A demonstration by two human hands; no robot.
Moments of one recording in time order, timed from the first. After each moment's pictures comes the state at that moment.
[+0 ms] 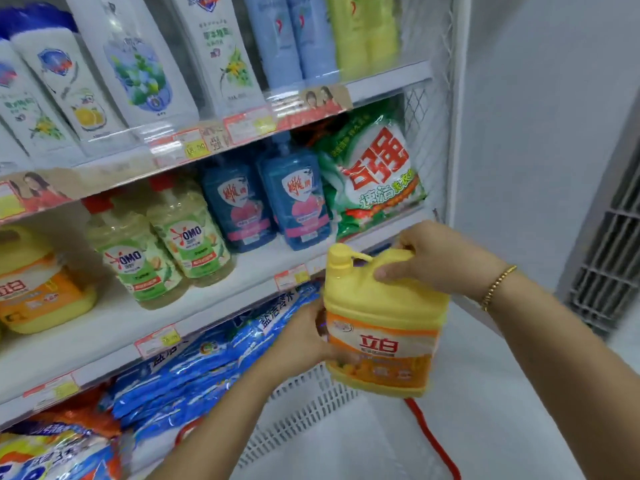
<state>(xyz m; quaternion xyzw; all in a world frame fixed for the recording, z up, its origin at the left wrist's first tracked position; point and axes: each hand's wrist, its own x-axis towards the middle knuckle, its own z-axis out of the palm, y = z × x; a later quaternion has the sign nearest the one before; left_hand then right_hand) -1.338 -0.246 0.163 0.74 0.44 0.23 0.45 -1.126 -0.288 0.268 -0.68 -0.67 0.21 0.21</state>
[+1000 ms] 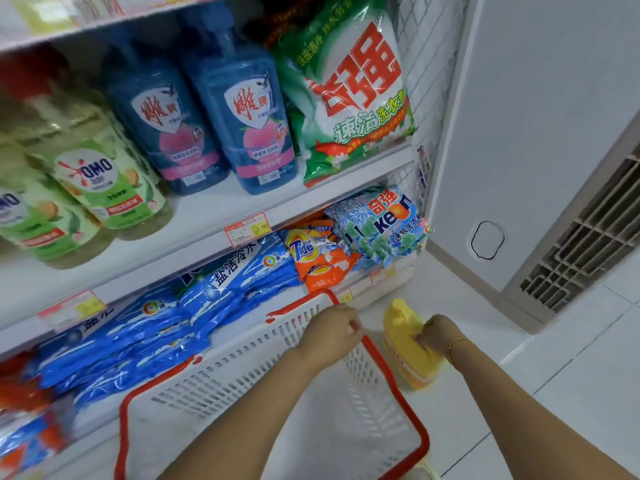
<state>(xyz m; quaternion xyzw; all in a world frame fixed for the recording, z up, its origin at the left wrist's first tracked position) -1.270 -0.209 0.015 0.85 0.46 0.06 0.26 -1.061 -0.249 -0.030 -0.85 -0.36 0.39 0.08</state>
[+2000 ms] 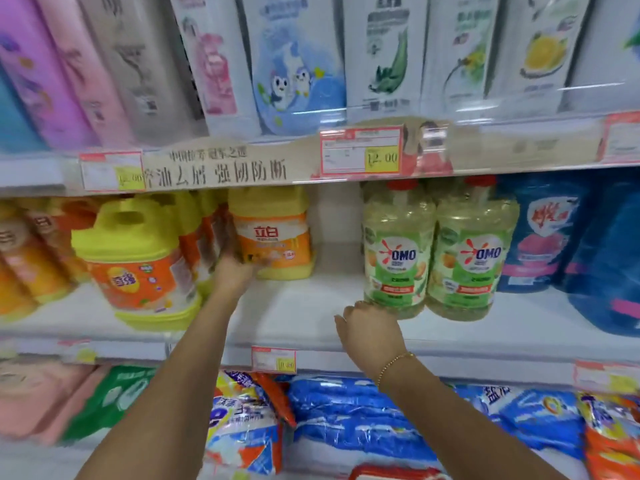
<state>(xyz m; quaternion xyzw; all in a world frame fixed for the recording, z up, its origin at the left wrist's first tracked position) -1.814 -0.100 0.184 0.43 0.66 0.59 0.20 -1.577 -0.109 0.157 -0.45 -0.88 -0.09 0.13</state>
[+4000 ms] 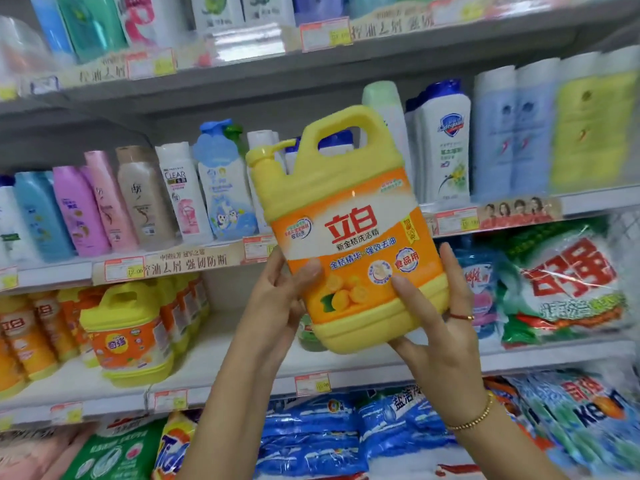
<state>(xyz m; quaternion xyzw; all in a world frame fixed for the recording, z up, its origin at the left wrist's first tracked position) -1.531 -0.282 0.349 0.51 0.29 0.67 0.45 -1.347 -0.250 0.278 -0.24 -0.71 -0.11 0.65</state>
